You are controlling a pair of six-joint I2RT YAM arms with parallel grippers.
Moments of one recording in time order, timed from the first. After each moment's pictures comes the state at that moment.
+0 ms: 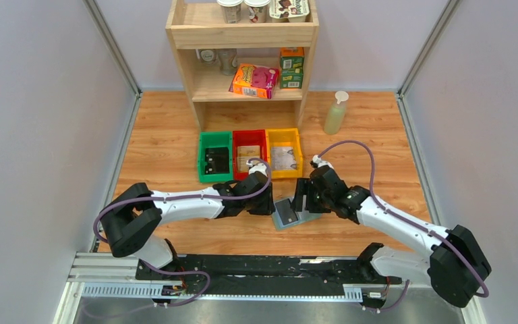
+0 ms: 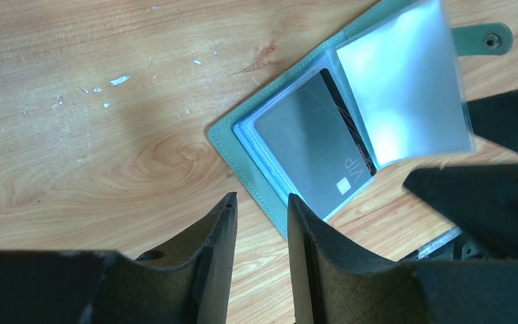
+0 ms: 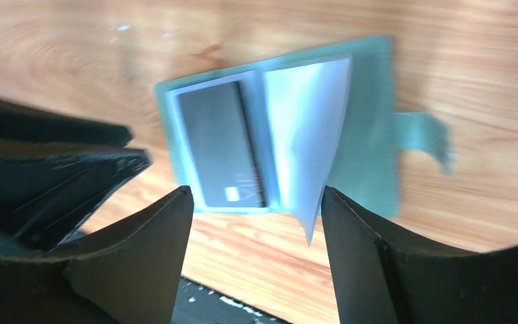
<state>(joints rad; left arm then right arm) -1.01 1.52 0.79 -0.13 -0.11 -0.84 0.72 1.12 0.61 -0.37 -0.04 0.69</state>
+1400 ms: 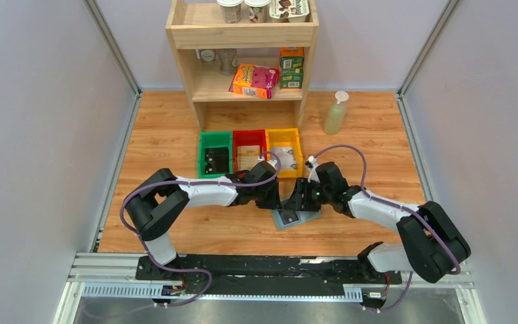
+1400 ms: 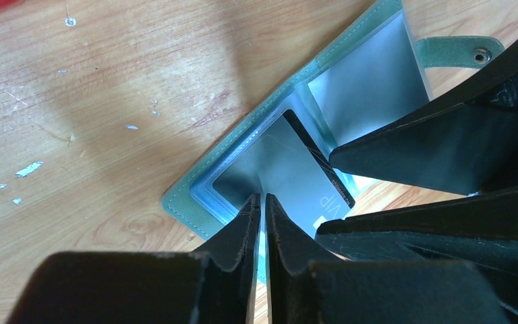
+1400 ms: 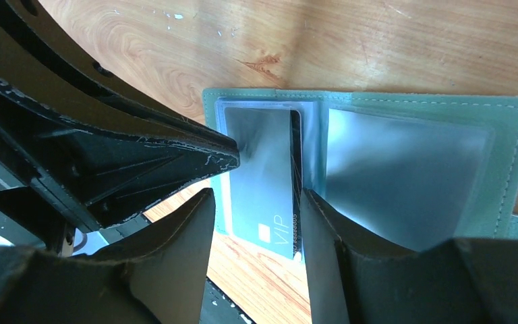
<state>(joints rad) -0.93 1.73 0.90 -0.06 0.11 -0.79 0.56 1.32 0.50 0.00 -0.42 0.65</state>
